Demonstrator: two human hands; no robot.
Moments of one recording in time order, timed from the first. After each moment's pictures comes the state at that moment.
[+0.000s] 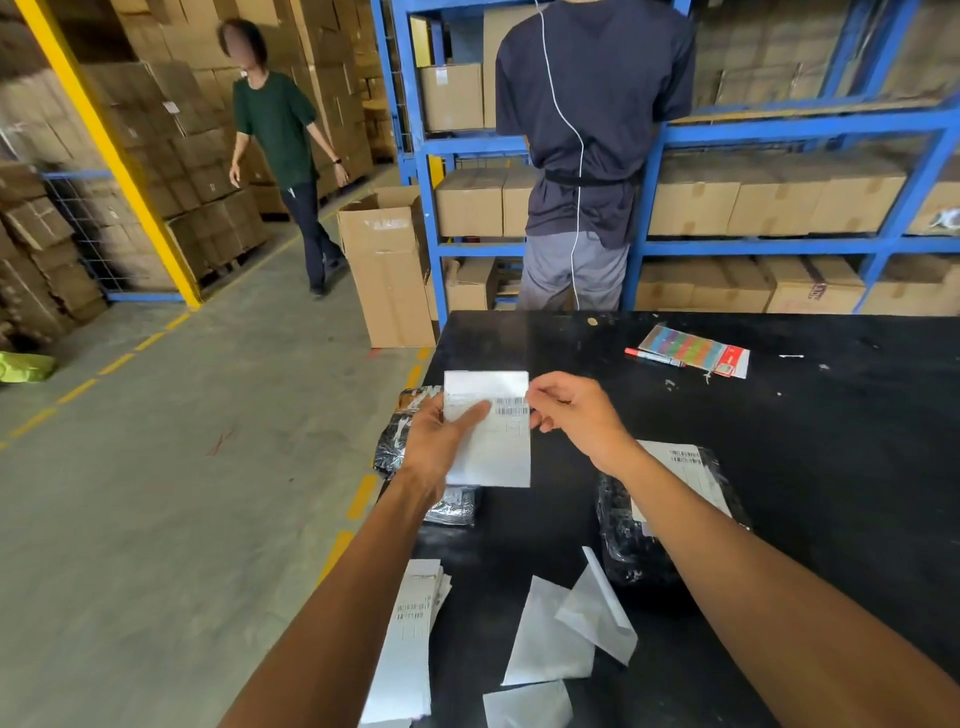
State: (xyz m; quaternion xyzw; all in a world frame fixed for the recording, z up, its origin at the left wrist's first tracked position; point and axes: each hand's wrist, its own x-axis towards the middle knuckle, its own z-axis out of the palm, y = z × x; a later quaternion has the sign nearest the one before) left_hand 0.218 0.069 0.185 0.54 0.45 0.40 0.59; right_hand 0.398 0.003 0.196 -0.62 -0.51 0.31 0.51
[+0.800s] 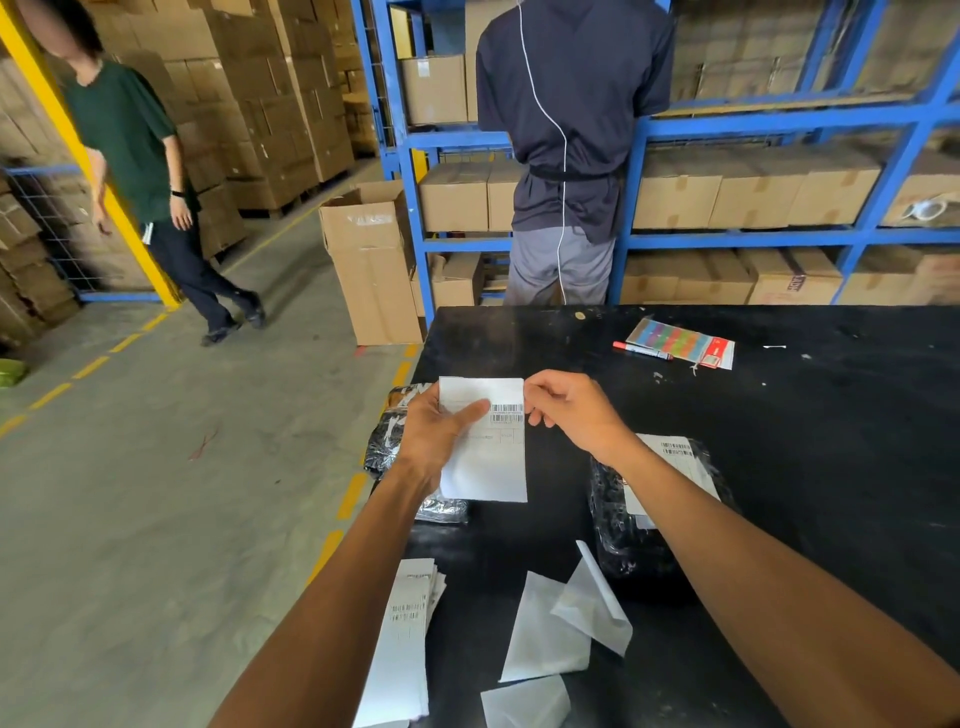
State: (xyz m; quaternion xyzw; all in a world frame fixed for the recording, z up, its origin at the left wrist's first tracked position) left_hand 0.223 0.071 0.196 0.57 0.44 0.38 0.58; right_hand 0.401 0.000 0.201 -0.65 -0.55 0.26 0.45
